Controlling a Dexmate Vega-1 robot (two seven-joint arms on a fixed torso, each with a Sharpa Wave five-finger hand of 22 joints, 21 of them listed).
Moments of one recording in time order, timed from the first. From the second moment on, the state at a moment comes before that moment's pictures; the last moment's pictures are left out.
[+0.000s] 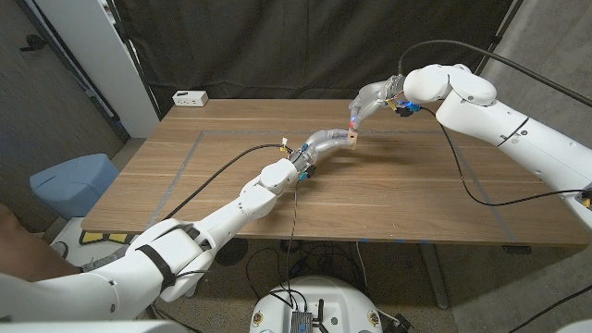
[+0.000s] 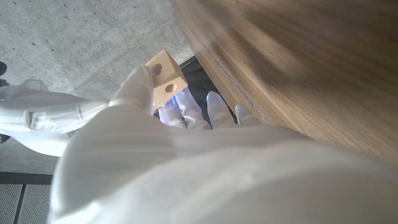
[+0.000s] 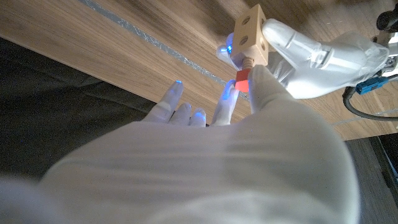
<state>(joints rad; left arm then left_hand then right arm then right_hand) 0.50 0.17 0.74 -0.88 -0.26 -0.45 -0.13 0.88 0.07 0.34 -0.15 0.27 0.69 -0.14 0.42 0.23 0.67 -0.20 0.33 0.68 0.35 -0.04 0.22 0.22 0.06 0.12 0.19 0.17 -0.31 -0.87 -0.75 -1.89 -0.42 -0.39 0.72 0.92 -0.06 0.42 -0.15 0.18 0.63 -0.07 0.68 0.27 0.19 -0.06 0.22 0.21 0.18 -0.04 0.25 0.22 0.48 -0.05 0.21 0.17</state>
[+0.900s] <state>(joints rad) 0.50 0.17 0.74 -0.87 -0.27 -0.45 -0.14 0.88 0.07 0.34 -0.15 0.27 0.69 -0.14 0.42 0.24 0.67 -0.20 0.32 0.68 0.35 -0.04 0.22 0.22 0.06 0.12 0.19 0.17 -0.33 -0.88 -0.75 -1.91 -0.43 -0.42 0.69 0.82 -0.07 0.37 -0.12 0.18 0.71 -0.05 0.74 0.29 0.24 -0.05 0.22 0.21 0.22 -0.04 0.26 0.23 0.52 -0.05 0.21 0.17</state>
